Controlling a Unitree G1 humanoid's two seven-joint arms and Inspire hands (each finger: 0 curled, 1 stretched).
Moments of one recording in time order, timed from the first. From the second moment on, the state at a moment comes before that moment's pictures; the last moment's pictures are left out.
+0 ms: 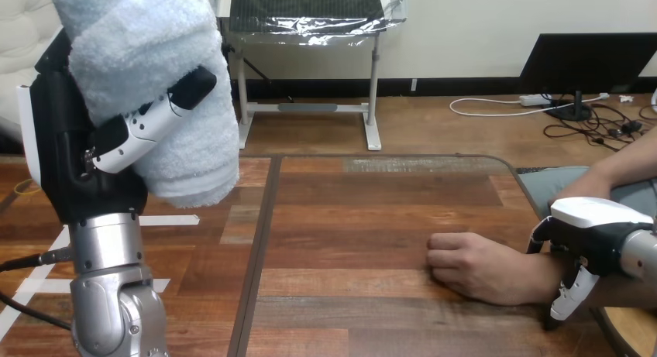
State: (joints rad) left arm -0.13 -0.01 0.18 -0.12 -0.28 -0.42 -0.05; right arm -0.38 -0.83 0.31 0.48 -0.66 -0.10 0.45
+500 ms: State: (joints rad) left arm -0.13 -0.01 0.18 -0.12 -0.29 -0.40 -0.05; right arm -0.38 -0.83 0.30 0.48 -0.64 -0.09 0.47
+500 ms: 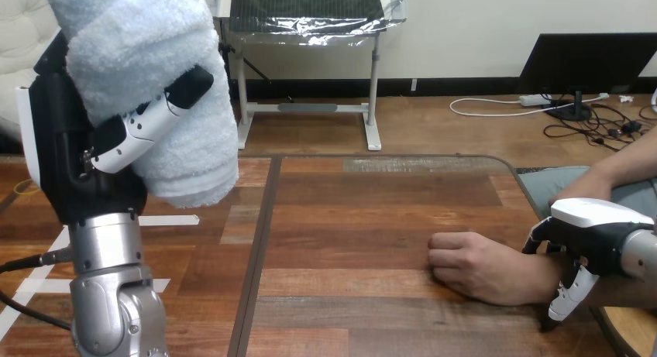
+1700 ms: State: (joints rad) left arm -0.13 -0.01 0.18 -0.12 -0.29 -0.40 -0.04; right arm -0.38 -0.83 0.30 0.45 -0.65 -0.04 0.51
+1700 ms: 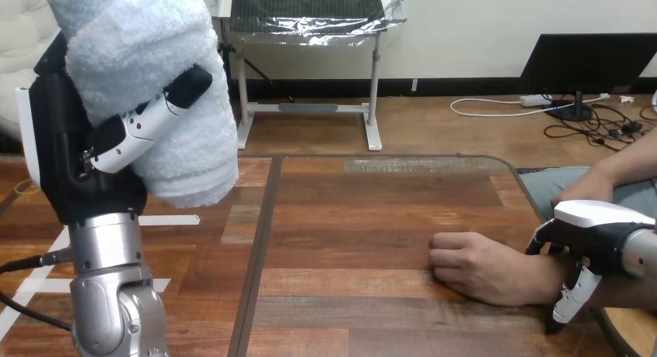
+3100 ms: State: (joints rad) left arm -0.13 -0.01 0.18 -0.12 -0.30 -0.39 -0.04; right arm -0.38 -0.83 0.30 0.45 -0.68 -0.05 0.51
